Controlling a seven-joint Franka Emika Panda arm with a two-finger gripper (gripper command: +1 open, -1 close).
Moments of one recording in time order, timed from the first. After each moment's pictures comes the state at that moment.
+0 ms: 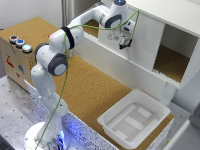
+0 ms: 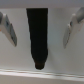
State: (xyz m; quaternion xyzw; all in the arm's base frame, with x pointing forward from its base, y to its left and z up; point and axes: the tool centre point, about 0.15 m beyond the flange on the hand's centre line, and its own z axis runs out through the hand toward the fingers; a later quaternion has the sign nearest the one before) arm 0.544 -0.100 0.593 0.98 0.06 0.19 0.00
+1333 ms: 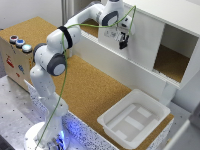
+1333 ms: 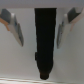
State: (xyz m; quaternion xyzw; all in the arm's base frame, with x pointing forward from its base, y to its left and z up) arm 0.552 -0.086 0.608 0.97 0.06 0.22 0.01
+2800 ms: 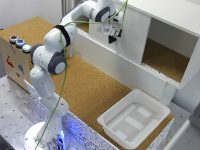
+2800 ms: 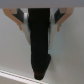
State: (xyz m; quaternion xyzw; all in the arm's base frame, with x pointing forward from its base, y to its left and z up) arm 0.553 0.044 0.608 0.96 0.17 0.22 -0.01
